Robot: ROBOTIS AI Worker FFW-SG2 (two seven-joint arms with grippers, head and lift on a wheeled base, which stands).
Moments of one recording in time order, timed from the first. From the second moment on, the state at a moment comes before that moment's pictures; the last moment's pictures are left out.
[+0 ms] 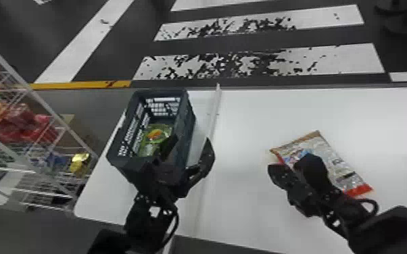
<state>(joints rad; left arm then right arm) 0.43 0.28 -0.07 -1.79 0.31 -0.17 -0.07 0.08 -0.12 0.44 -1.50 0.16 0.28 0.31</state>
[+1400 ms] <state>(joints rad) 0.43 0.28 -0.08 -1.78 0.31 -0.16 -0.07 -0.04 -0.11 0.39 -1.37 0.28 0.35 0.21</state>
